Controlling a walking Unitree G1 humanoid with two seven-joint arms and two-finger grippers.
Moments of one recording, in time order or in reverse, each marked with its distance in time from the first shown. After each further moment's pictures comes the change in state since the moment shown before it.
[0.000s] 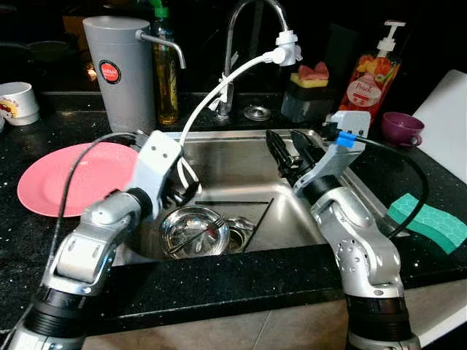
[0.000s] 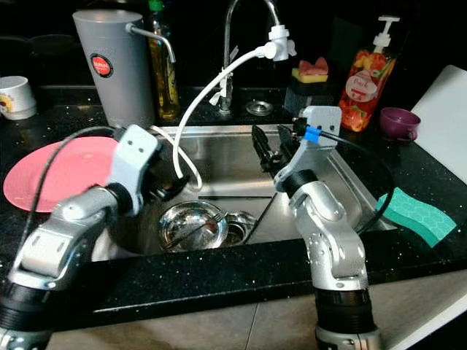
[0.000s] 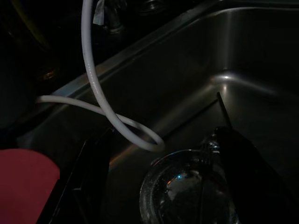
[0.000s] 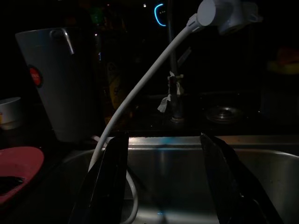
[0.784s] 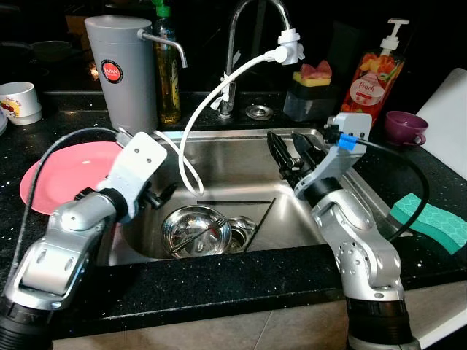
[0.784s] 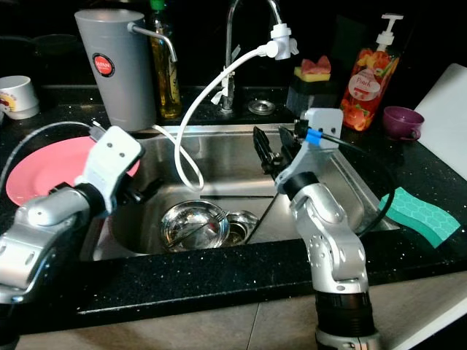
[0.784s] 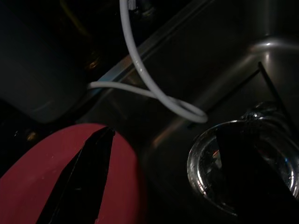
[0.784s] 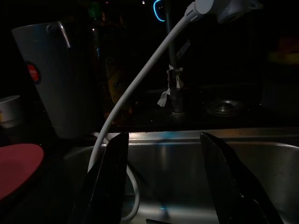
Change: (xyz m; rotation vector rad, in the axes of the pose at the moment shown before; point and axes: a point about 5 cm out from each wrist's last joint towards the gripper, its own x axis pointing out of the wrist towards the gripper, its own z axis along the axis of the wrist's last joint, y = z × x) left arm -0.026 0.020 0.000 0.191 0.060 0.075; right arm -0.003 -0.001 -0.004 0.009 0.008 -0.013
